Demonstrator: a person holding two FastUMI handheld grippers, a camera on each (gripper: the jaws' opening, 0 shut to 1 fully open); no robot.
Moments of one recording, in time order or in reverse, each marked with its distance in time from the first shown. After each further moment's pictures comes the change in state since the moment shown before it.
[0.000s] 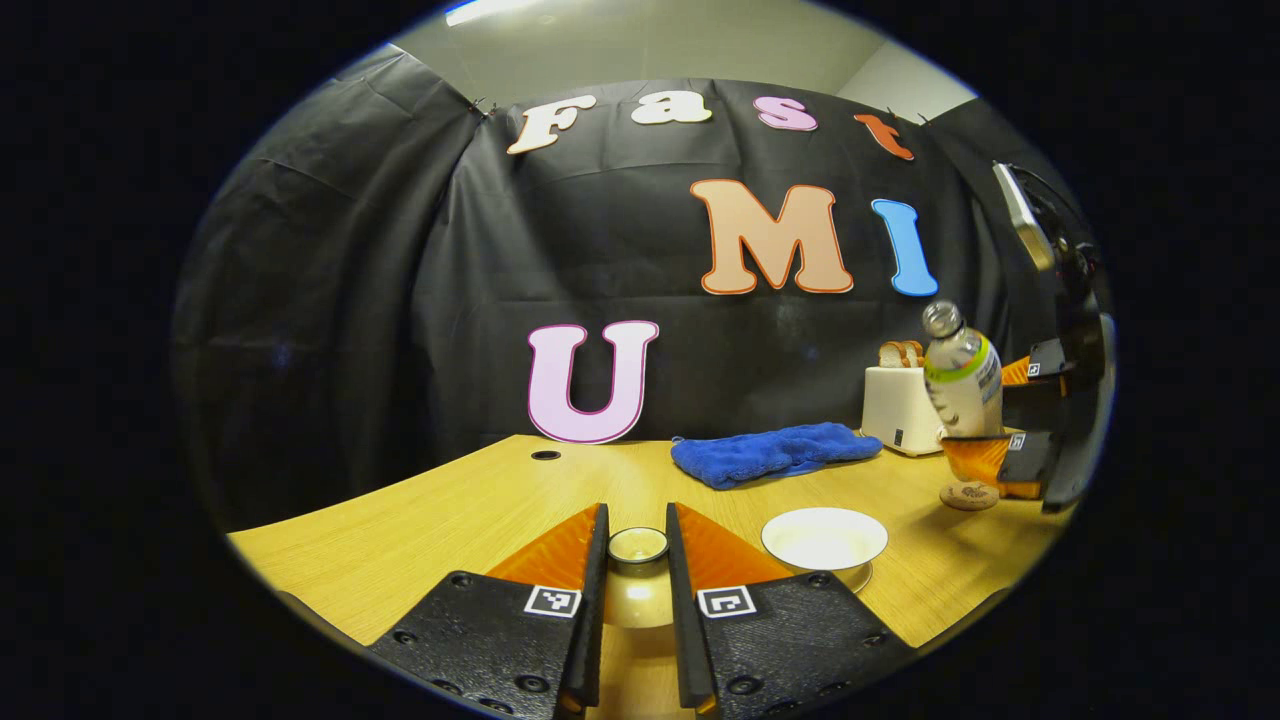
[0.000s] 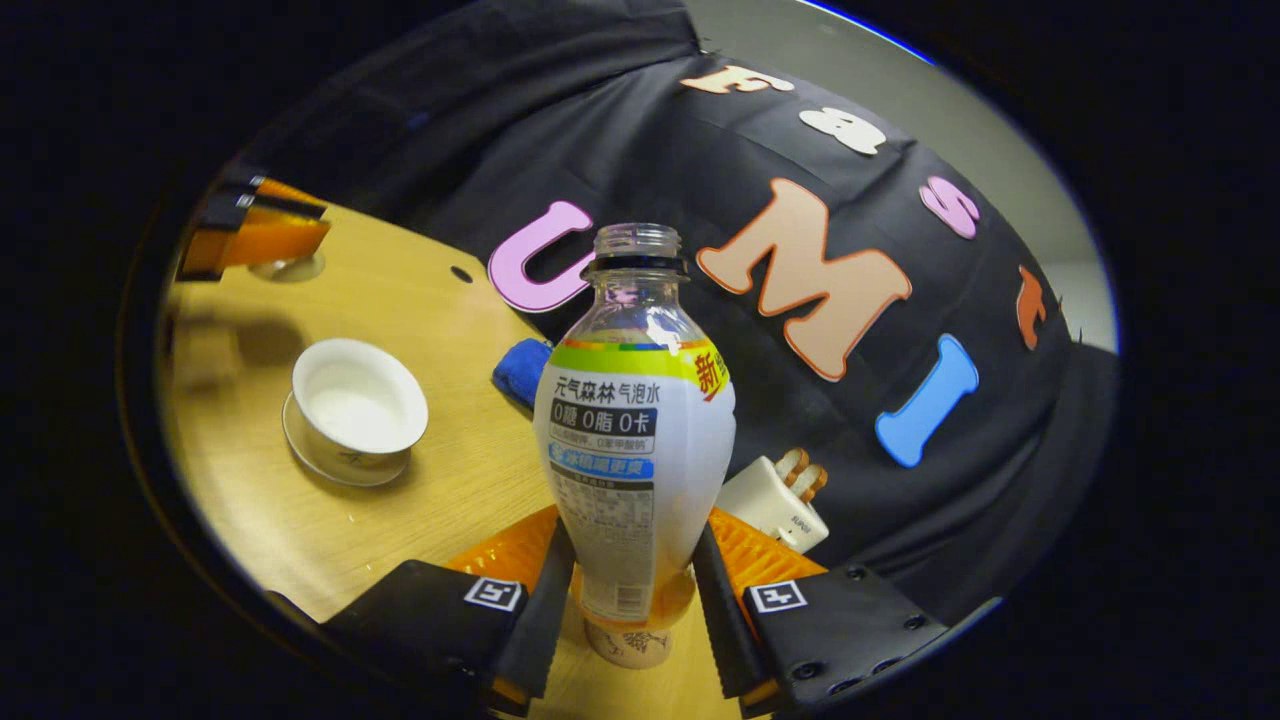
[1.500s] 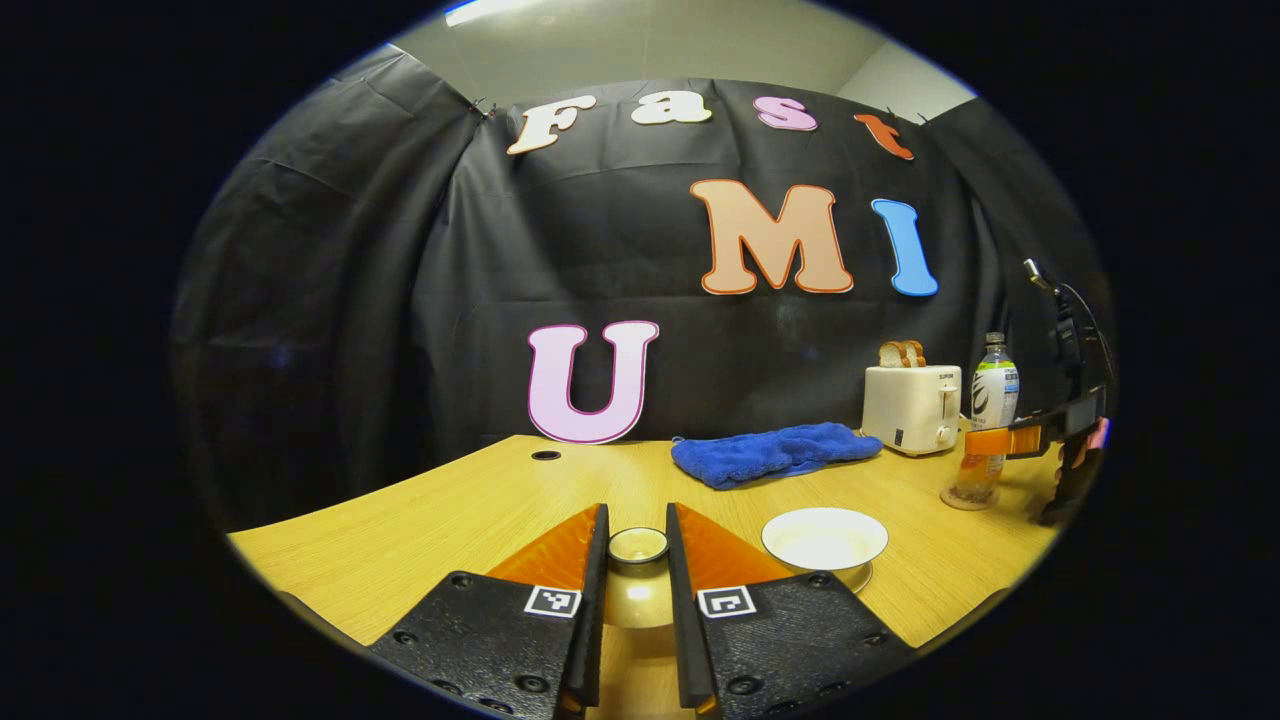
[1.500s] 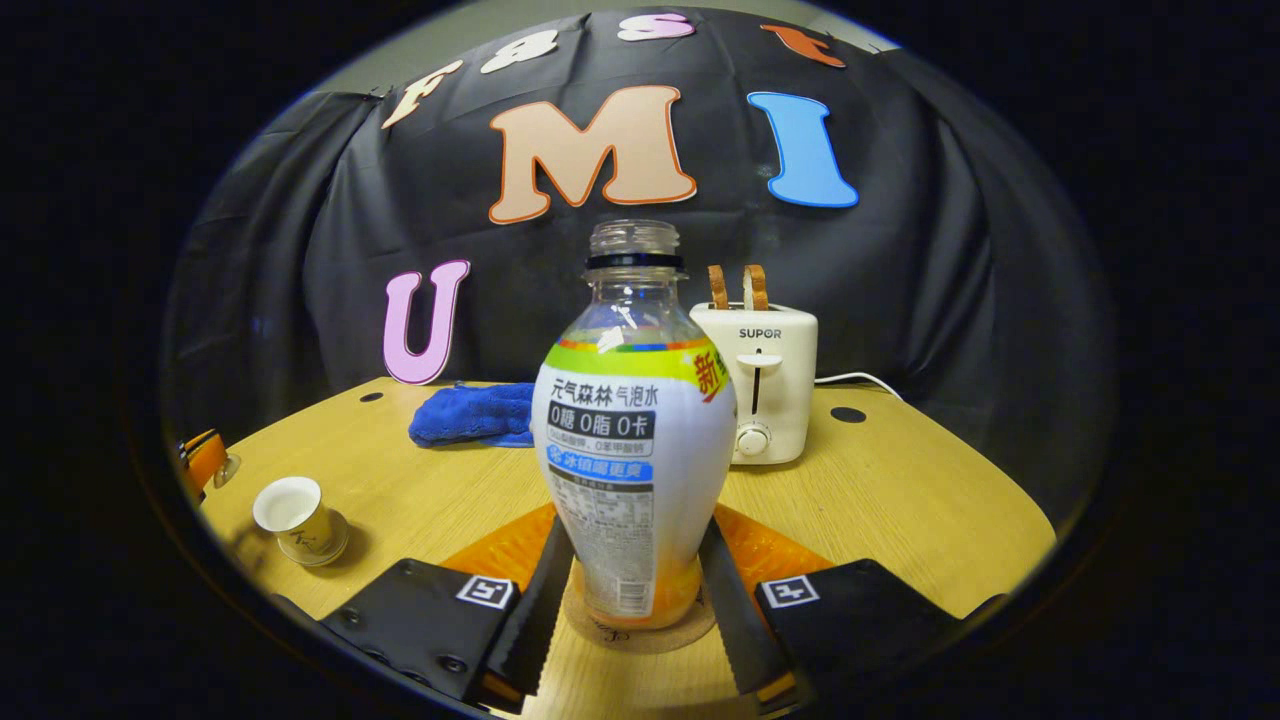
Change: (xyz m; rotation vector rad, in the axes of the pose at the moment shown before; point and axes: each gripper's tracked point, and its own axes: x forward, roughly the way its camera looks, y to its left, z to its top) left arm 0.001 0.001 -0.001 0.001 -0.001 0.000; right arm 0.038 -0.064 -0.103 0.666 0.140 -0.002
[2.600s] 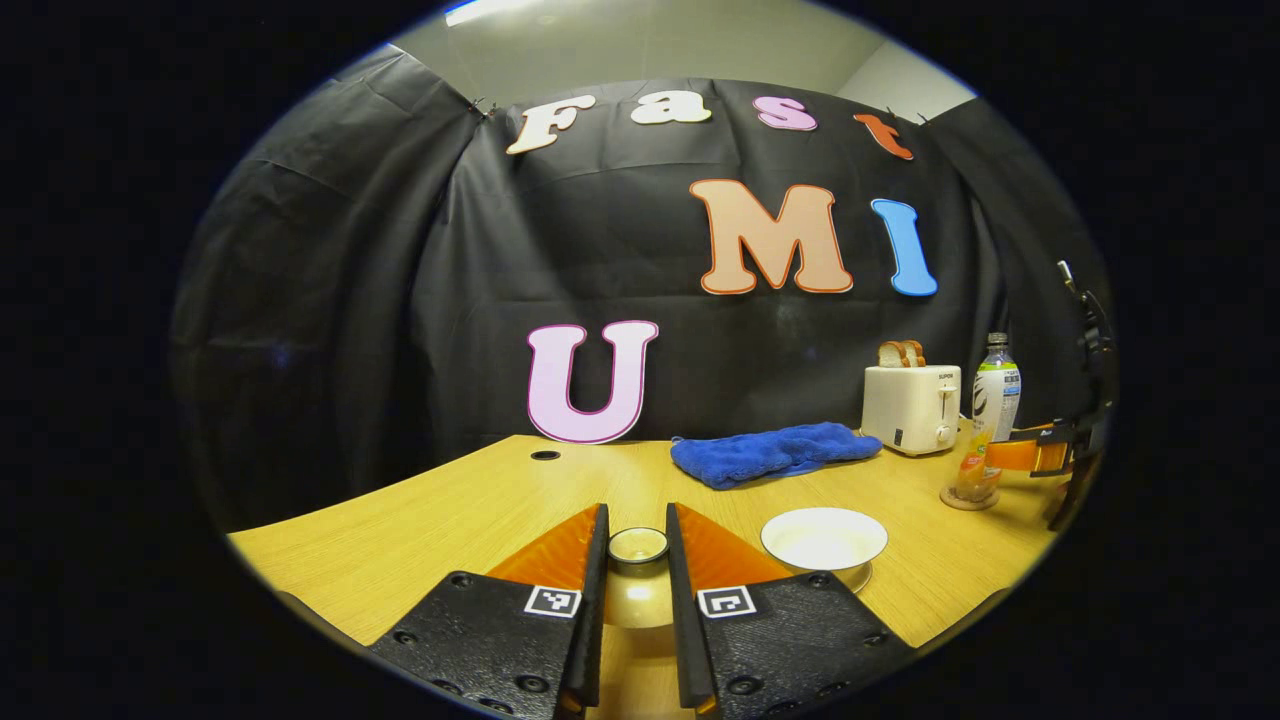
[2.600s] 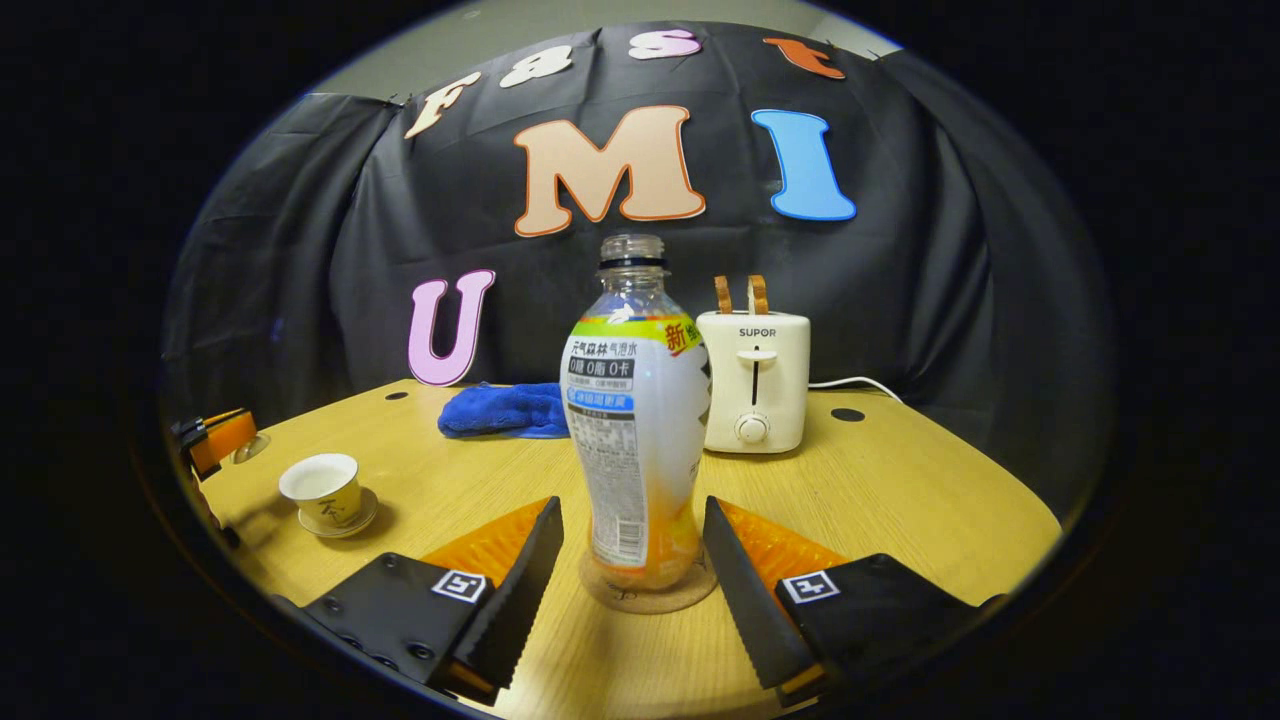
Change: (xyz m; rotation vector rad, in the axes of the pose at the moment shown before) left arm 0.000 -0.001 0.001 -0.001 0.000 -0.002; right arm -0.043 0.003 -0.016 -0.002 -0.048 0.039
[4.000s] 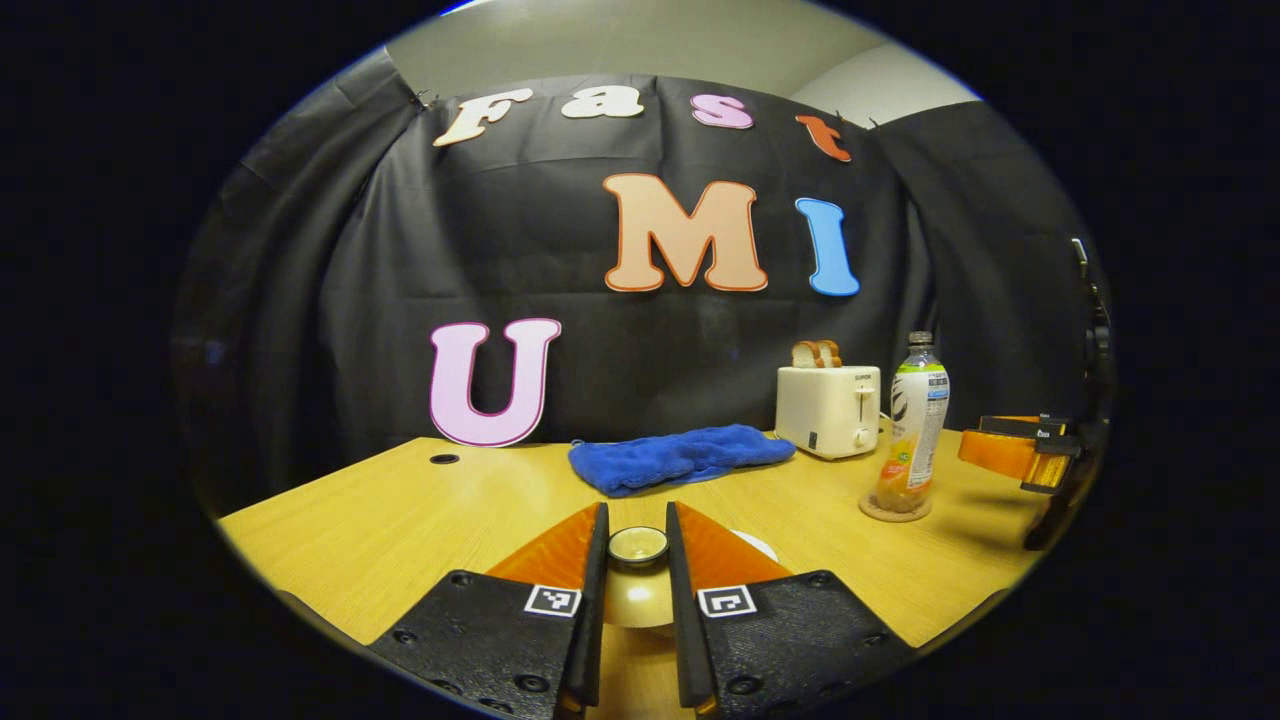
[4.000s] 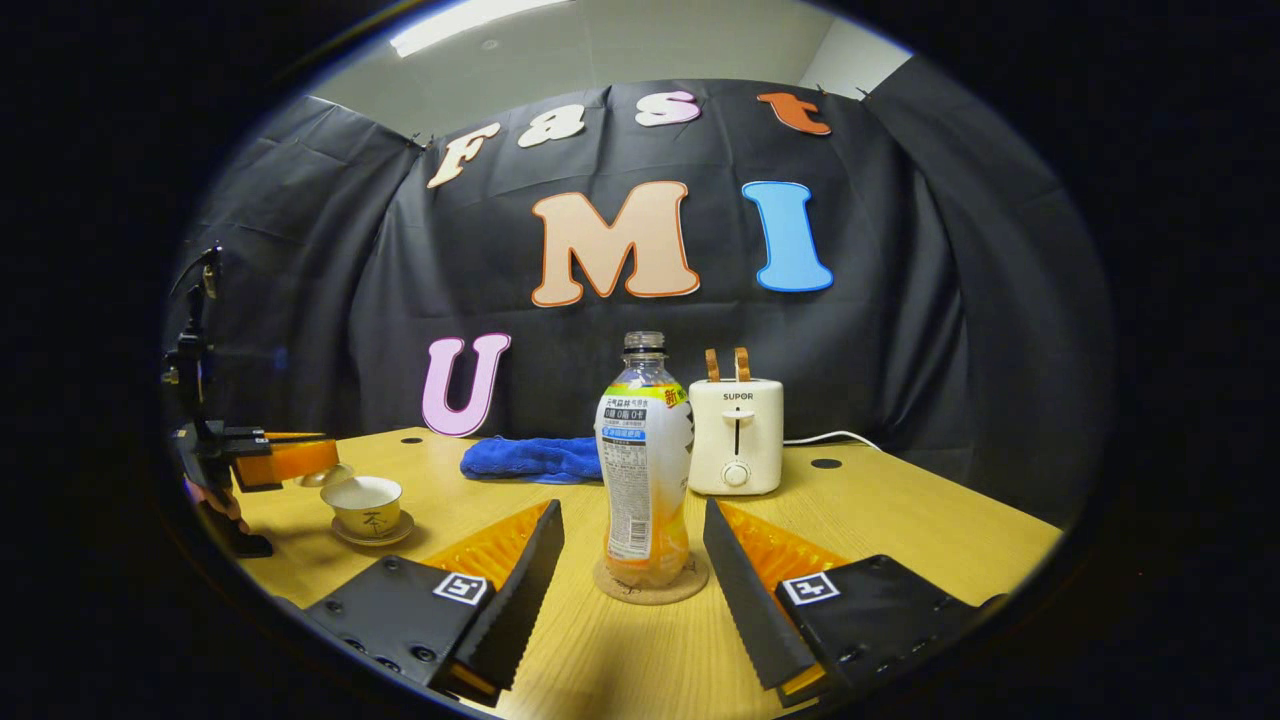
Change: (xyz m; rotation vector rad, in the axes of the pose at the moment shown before) left arm 0.021 -0.096 0.000 -0.007 -0.003 -0.253; right arm -0.066 0.005 0.022 -0.001 -0.220 -0.009
